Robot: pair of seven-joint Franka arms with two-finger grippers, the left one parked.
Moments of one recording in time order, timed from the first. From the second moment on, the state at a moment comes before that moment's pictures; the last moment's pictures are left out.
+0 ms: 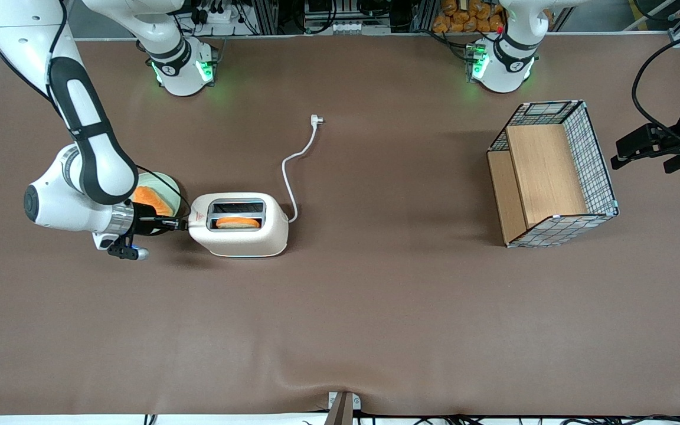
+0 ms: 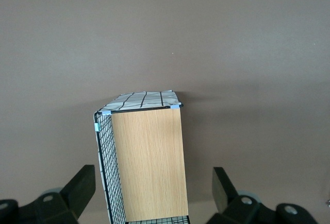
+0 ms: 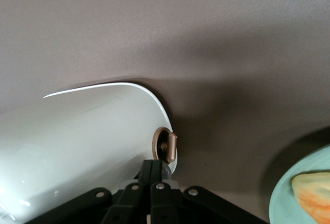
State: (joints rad) arm 0.03 0.40 0.00 -2.03 0.63 2.17 -0.21
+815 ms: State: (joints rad) arm 0.03 0.40 -0.01 -2.03 0.64 2.17 -0.21
